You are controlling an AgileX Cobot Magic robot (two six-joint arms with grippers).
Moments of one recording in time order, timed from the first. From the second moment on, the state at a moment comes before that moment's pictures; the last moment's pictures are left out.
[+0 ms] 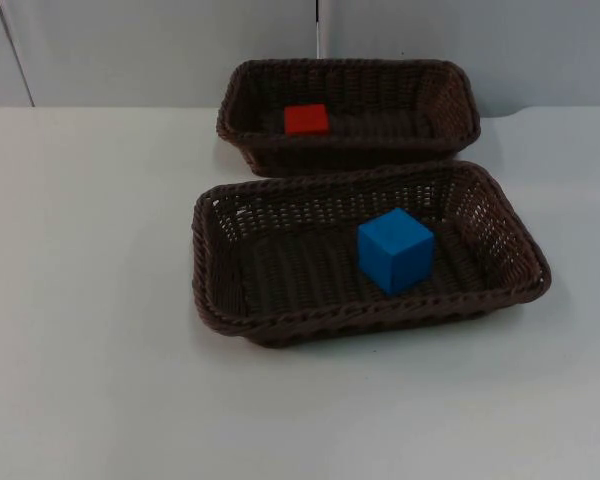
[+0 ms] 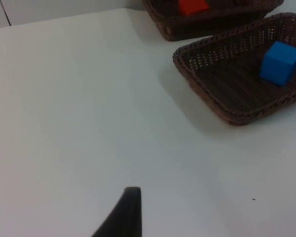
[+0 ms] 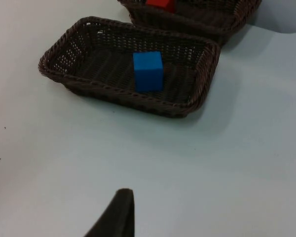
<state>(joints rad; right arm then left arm) 0.59 0.00 -0.51 -0.10 1.08 0.03 -0.28 0.00 -0.50 -0.06 1.08 0.02</state>
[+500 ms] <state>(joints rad) 0.59 0.00 -0.51 -0.10 1.08 0.03 -0.28 0.00 -0.50 -0.06 1.08 0.02</state>
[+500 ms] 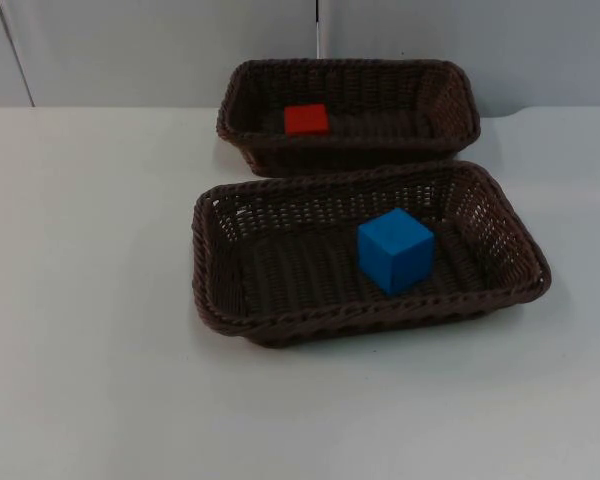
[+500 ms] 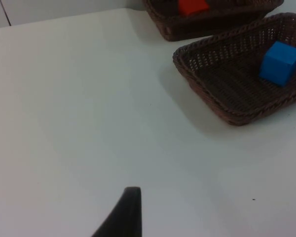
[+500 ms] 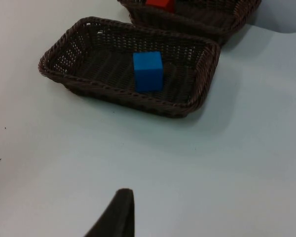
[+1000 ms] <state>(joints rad) 0.59 0.00 -0.51 -0.10 1.08 0.03 -0.28 0.00 -0.50 -0.06 1.08 0.02</state>
